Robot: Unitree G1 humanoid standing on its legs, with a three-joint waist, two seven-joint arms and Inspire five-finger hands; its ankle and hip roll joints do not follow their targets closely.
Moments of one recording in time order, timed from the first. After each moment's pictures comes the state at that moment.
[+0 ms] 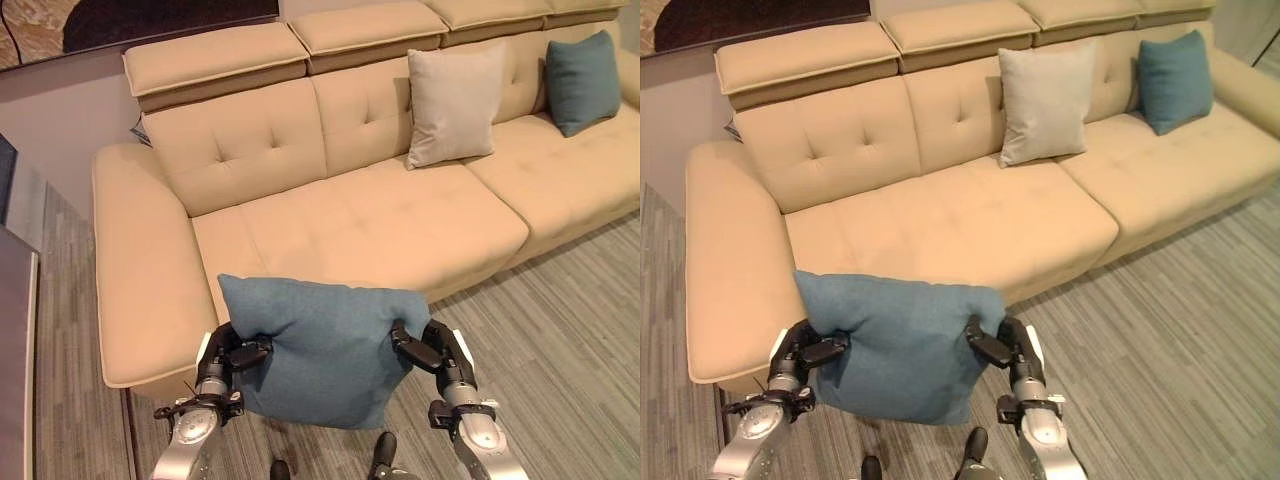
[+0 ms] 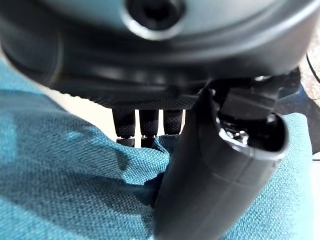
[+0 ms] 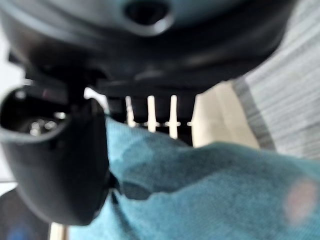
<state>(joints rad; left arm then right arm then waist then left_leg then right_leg) 0.10 0.33 -0.26 0.31 -0.47 -0.17 0.20 0.14 -0.33 0.16 0.19 0.24 -0.16 -0.16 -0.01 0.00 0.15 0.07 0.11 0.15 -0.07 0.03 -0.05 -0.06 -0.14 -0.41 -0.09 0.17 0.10</state>
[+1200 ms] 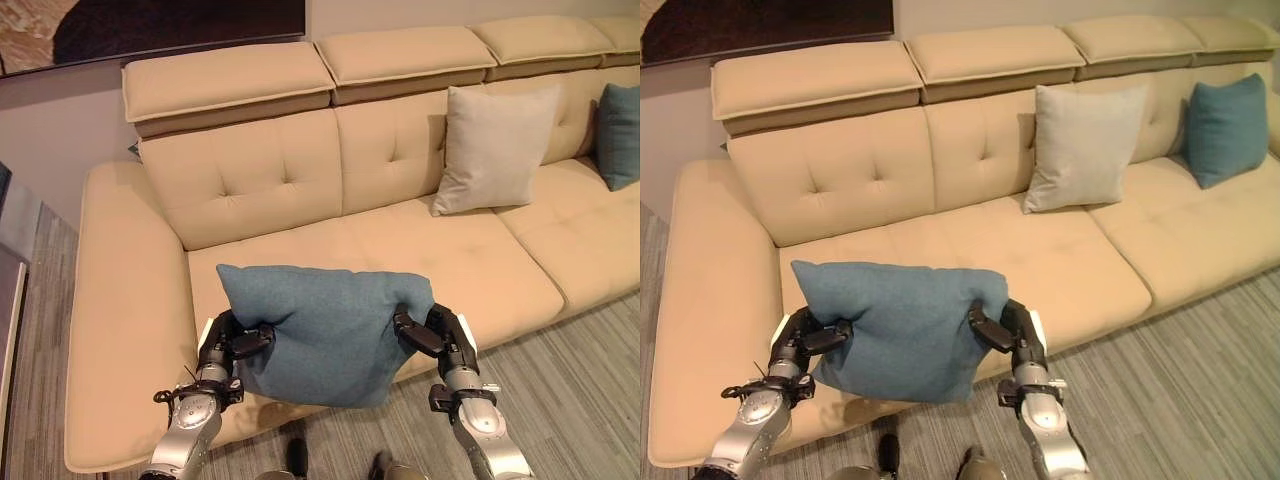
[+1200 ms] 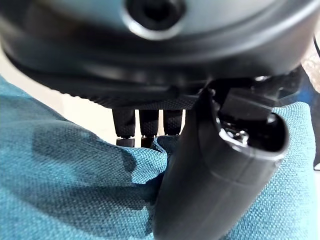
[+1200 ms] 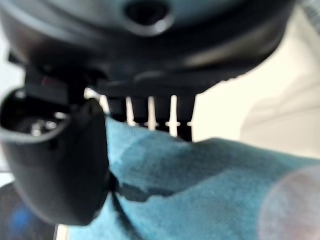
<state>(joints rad) 0.03 0.38 -0.26 0.31 -0.47 -0.15 0.18 0.08 -0.29 0.14 0.19 0.21 -0.15 -0.17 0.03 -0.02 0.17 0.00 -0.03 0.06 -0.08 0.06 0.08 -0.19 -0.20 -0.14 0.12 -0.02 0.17</state>
